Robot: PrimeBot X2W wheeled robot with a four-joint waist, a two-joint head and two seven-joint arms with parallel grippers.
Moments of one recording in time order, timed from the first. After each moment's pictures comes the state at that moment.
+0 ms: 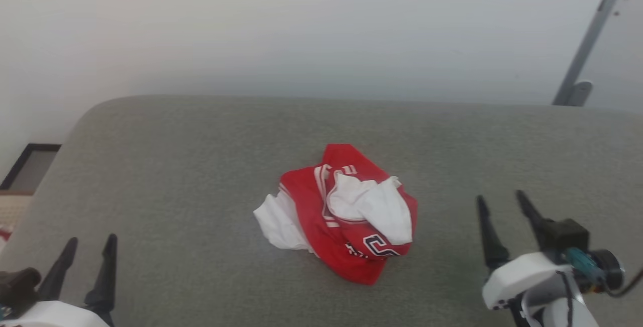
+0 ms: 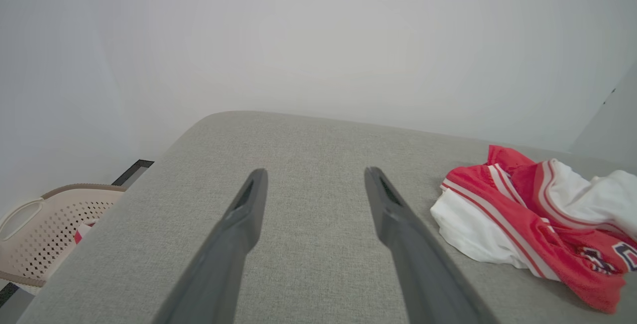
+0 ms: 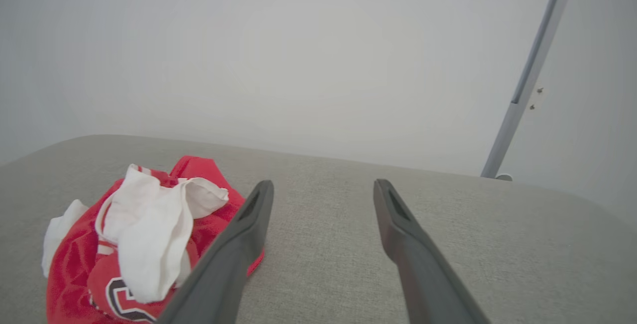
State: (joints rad) left arm 0.08 0.64 -0.21 0.11 -0.81 0.10 -0.26; right arm -0.11 -0.06 -0.05 0.31 0.06 0.13 -0.22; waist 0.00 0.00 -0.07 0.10
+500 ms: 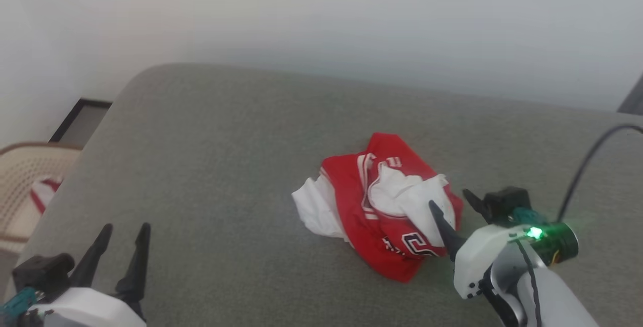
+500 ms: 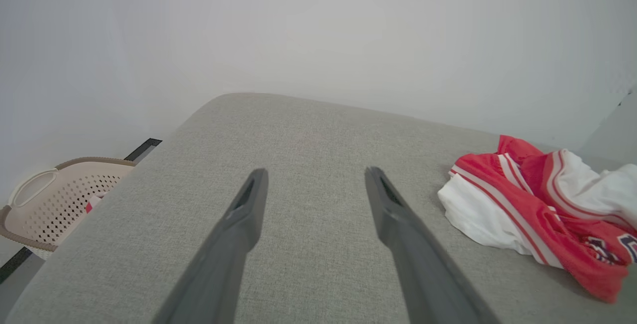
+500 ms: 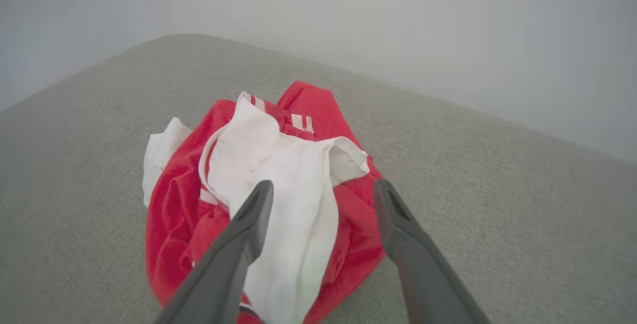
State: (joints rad) left arm 0.01 0.60 -0.27 0.11 -0.79 0.08 -0.24; right arm -0.24 -0.14 0.20 0.38 0.21 0.13 0.05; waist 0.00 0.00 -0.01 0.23
